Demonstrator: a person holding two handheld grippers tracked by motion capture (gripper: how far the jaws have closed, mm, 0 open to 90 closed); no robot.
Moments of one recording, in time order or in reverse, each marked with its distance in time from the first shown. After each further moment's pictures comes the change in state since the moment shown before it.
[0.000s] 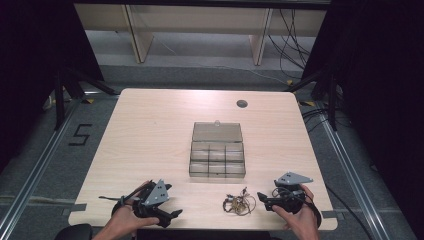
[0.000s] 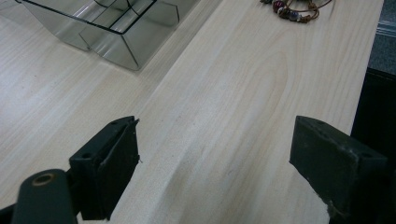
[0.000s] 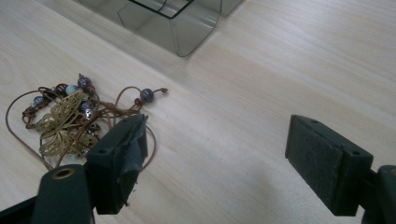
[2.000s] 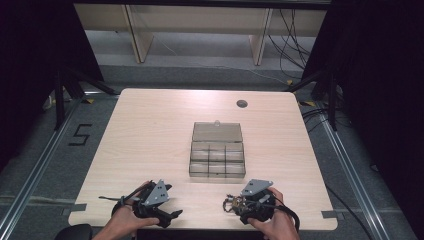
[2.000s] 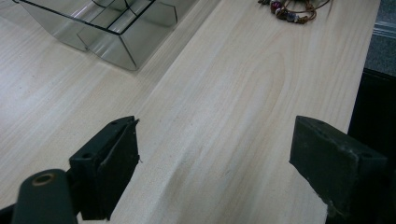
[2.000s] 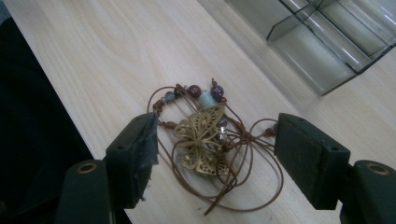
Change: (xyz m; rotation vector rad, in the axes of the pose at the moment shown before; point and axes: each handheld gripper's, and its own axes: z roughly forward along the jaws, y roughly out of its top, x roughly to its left) left arm -0.001 0.000 0.000 -0.009 -0.017 -0.009; right arm 0.082 0.035 0.009 0.156 0.102 -0.263
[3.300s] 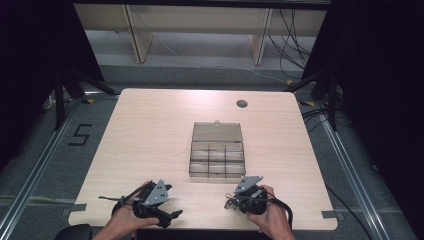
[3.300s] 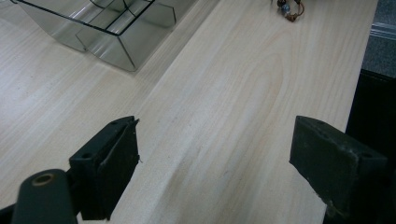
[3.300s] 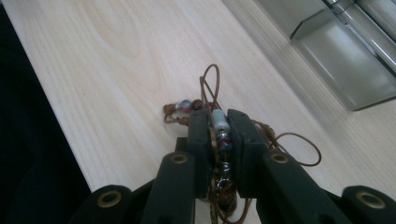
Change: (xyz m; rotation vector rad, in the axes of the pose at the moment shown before) left arm 0.000 0.000 0.000 0.009 0.000 0.004; right arm -0.008 0.010 0.023 0.061 0.059 -0.050
